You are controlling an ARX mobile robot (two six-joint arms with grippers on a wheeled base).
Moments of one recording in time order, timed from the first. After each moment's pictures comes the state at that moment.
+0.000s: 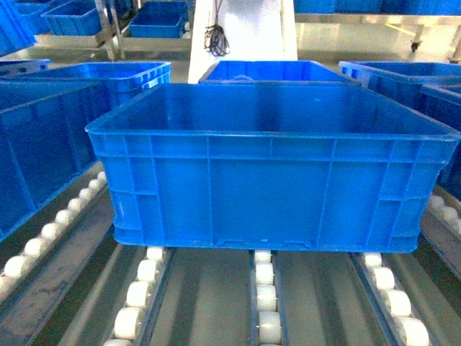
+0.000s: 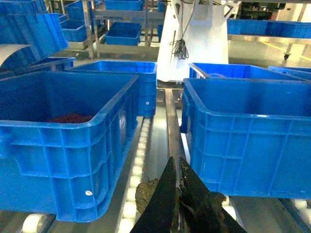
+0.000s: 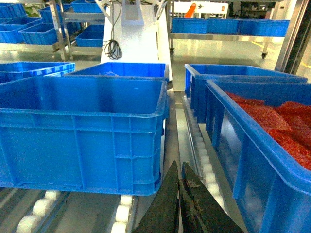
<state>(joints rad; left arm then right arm) 0.00 0.17 0.02 0.17 0.00 -0.02 0.00 0.17 0.01 0.18 0.00 0.01</state>
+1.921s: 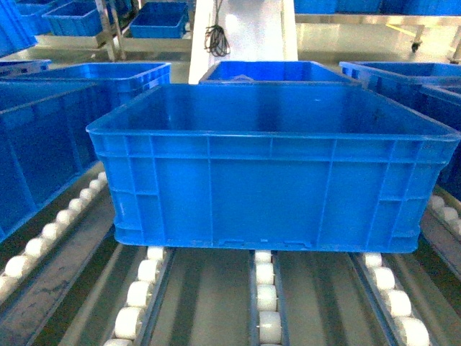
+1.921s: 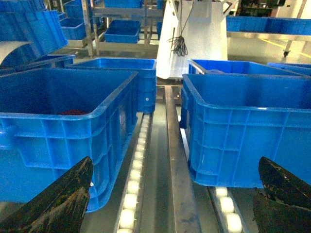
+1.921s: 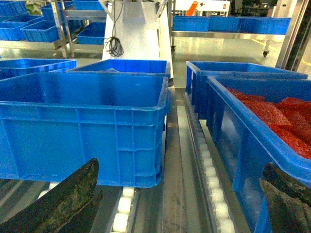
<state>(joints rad) 0.00 0.01 0.02 0.00 0.00 -0.01 0.00 0.00 0.01 0.00 0.00 0.00</state>
